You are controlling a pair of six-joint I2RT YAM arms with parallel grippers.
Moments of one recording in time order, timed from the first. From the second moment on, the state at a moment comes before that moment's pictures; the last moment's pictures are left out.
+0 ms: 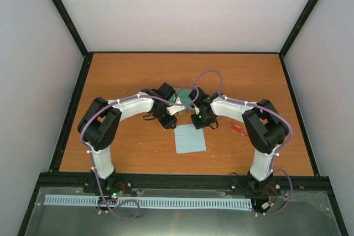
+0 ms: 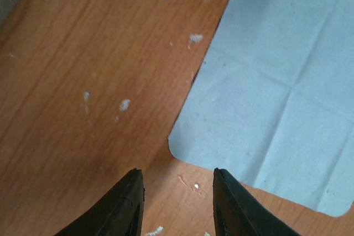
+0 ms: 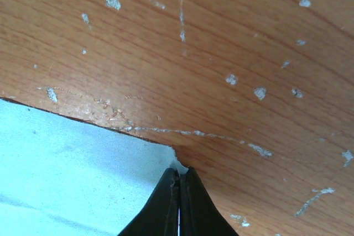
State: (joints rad) left arm -0.63 1.84 1.18 -0.69 0.31 0.31; right arm 0.64 1.83 1.12 -0.68 -0.04 0.26
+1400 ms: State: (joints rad) left arm -0.71 1.88 1.14 -0.52 0.23 0.30; right arm 0.64 1.80 1.07 -0.63 -0.04 0.28
